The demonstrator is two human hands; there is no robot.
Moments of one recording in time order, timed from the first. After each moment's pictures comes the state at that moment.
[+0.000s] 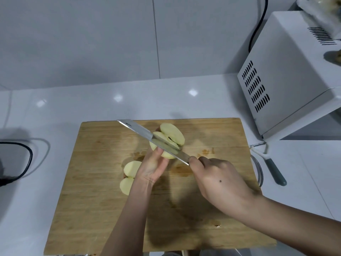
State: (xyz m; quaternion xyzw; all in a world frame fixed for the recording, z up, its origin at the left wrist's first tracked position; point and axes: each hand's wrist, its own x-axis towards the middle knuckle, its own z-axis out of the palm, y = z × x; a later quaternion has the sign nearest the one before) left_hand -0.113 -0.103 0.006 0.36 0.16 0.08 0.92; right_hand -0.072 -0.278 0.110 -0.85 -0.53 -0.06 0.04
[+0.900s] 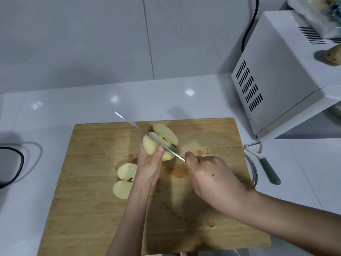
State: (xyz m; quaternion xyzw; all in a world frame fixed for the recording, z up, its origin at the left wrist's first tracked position) left_hand -0.114 -0.124 0.028 0.46 0.23 0.18 0.84; right_hand -0.065 -0.271 0.117 -0.86 -0.50 -0.04 0.06
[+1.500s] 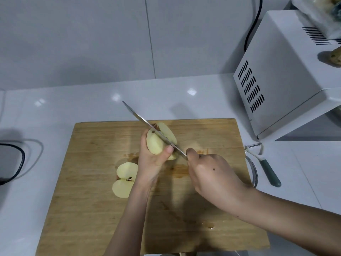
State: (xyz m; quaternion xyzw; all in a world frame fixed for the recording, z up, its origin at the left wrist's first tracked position) left_hand -0.113 -0.128 0.026 0.55 0.24 0.22 0.77; right_hand -0.060 -0.270 0.126 -0.87 -0.48 0.04 0.08
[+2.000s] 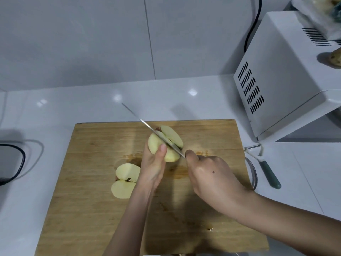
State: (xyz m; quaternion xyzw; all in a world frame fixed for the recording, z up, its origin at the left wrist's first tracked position) left_hand -0.108 -0.137 0.036 0.46 0.23 0.17 0.84; right_hand -0.058 -0.275 0.126 -0.86 -0.49 0.06 0.09
